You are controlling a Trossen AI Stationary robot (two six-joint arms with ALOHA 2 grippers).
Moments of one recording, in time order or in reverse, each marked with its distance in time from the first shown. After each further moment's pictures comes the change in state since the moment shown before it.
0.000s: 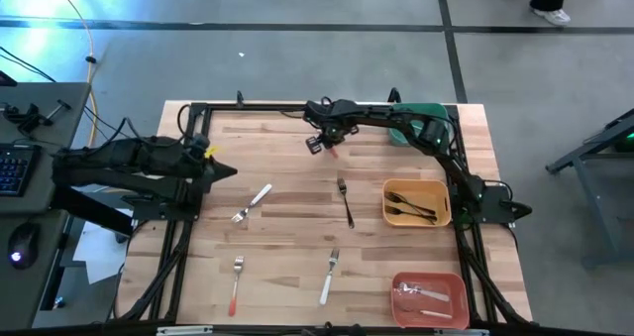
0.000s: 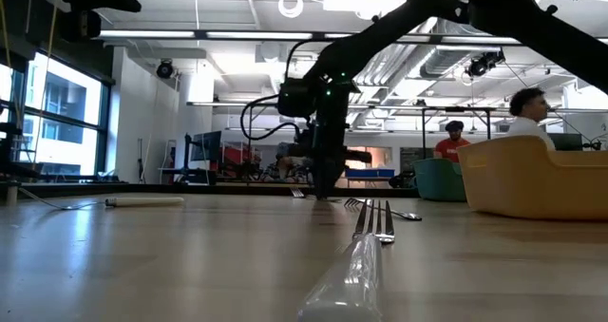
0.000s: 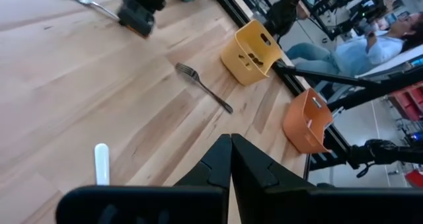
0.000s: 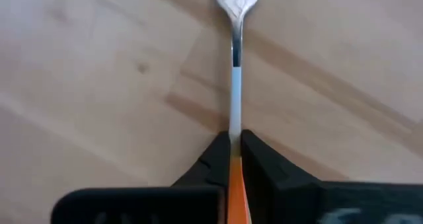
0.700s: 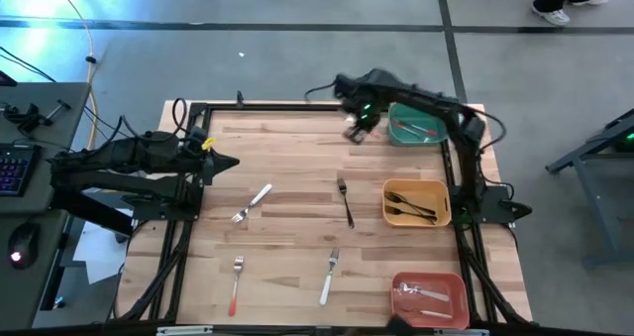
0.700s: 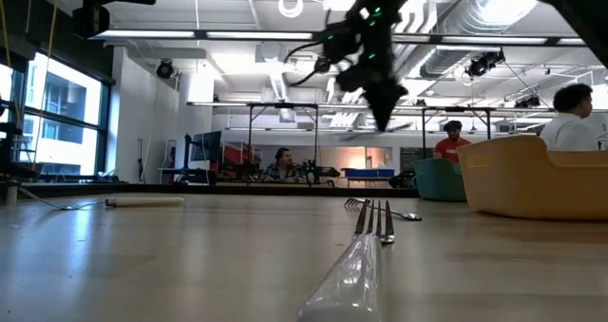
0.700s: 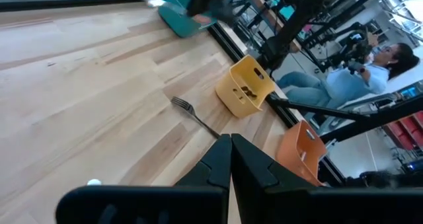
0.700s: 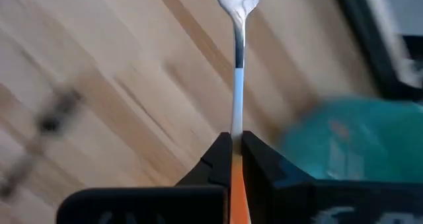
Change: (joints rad) left arm 0.066 0.000 0.000 0.099 -0.027 0.026; right arm -0.088 -0.354 -0.011 -0.441 0.031 -0.474
